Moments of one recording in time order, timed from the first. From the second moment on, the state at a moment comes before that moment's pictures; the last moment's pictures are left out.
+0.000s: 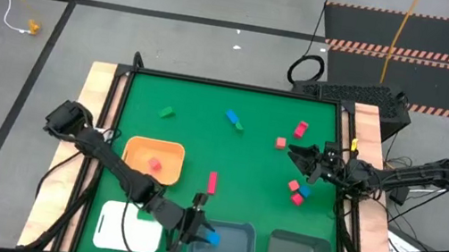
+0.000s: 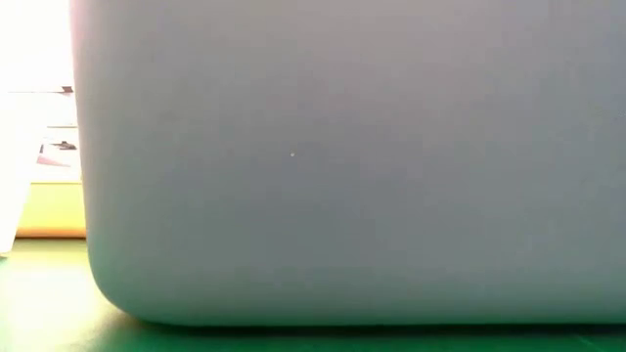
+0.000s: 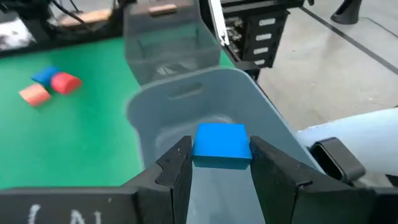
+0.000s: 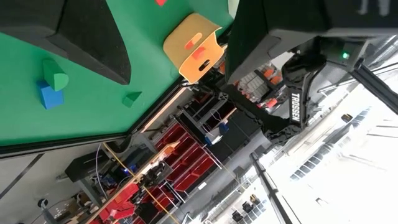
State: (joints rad) left arm -0.55 1.76 1.07 0.22 -0.18 -0.09; right arm 0.16 0.50 0.02 0.62 0.47 0.72
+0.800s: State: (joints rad) left arm -0.58 1.89 1.07 0.32 -0.21 -0.30; right arm 0.16 0.50 0.02 0.62 0.47 0.72
